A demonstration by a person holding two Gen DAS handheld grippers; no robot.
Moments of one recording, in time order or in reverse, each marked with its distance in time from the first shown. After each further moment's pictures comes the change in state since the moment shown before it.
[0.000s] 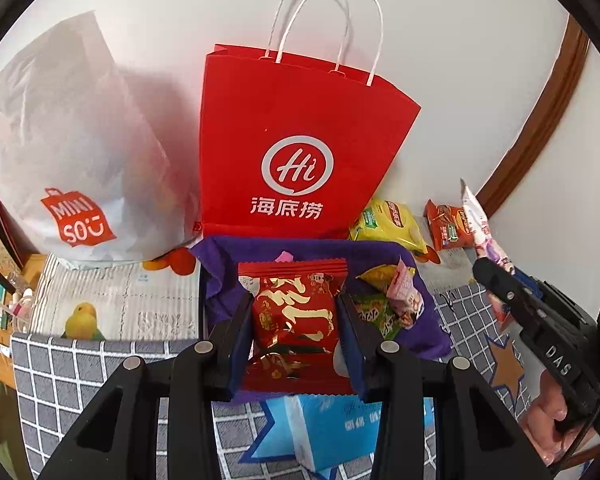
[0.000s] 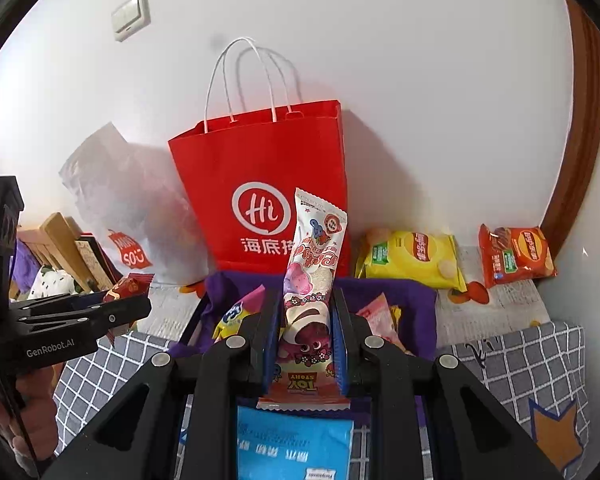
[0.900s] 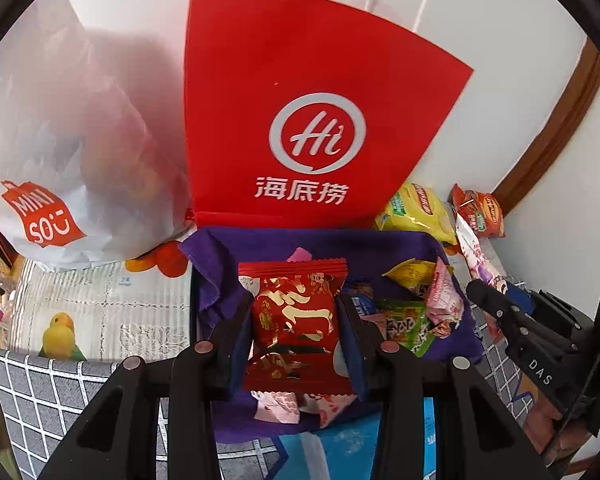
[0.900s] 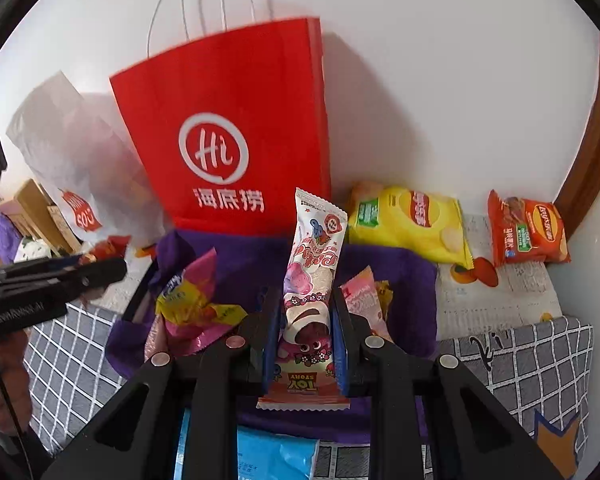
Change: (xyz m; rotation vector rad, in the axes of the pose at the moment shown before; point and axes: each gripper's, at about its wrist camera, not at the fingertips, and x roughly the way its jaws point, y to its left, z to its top) left arm 0.074 0.015 0.007 -0.004 0.083 0.023; right arm 0.082 -0.029 -0.017 -0.032 0.158 -0.040
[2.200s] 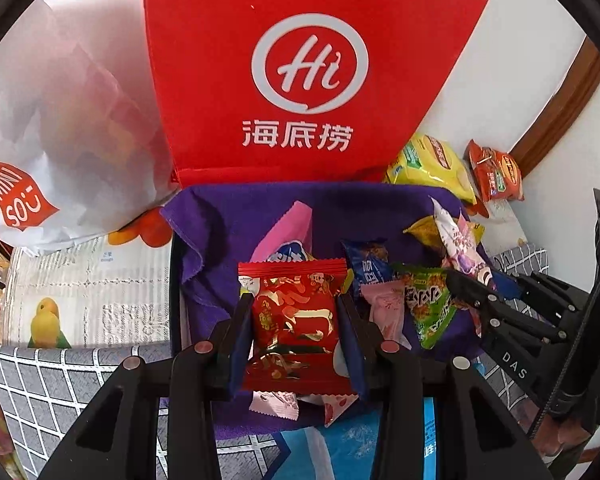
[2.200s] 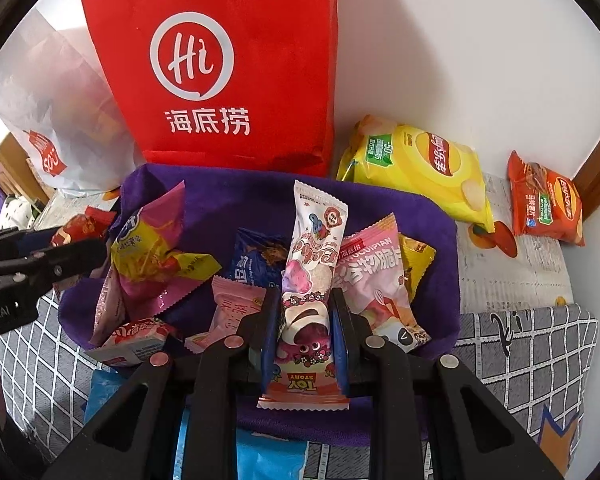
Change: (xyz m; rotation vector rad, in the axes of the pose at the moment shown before) left arm 0.042 -0.011 -0.014 0.046 0.121 0.039; right arm 0.058 0.003 -0.017 -0.047 0.178 -0.042
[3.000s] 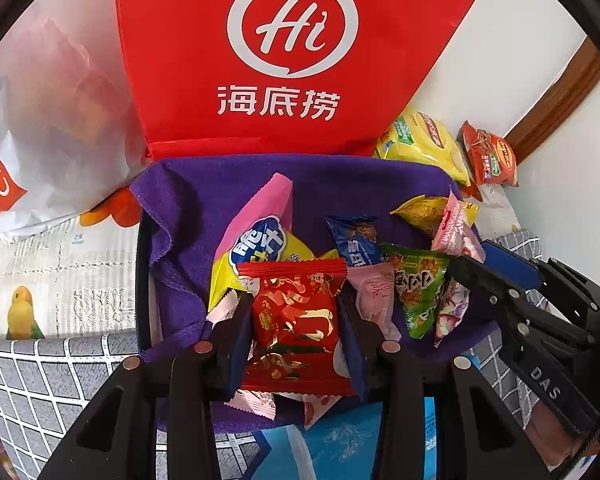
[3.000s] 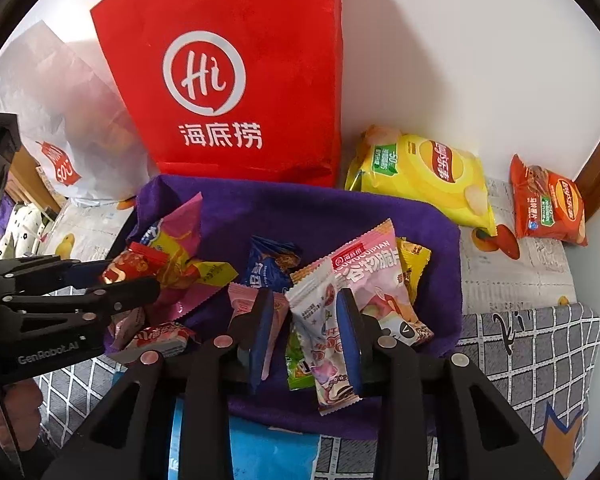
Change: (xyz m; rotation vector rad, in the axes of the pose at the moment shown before) left arm 0.019 -0.007 -0.003 -0.010 0.067 -0.058; right arm -0.017 0.005 0.005 0.011 -0.028 0.032
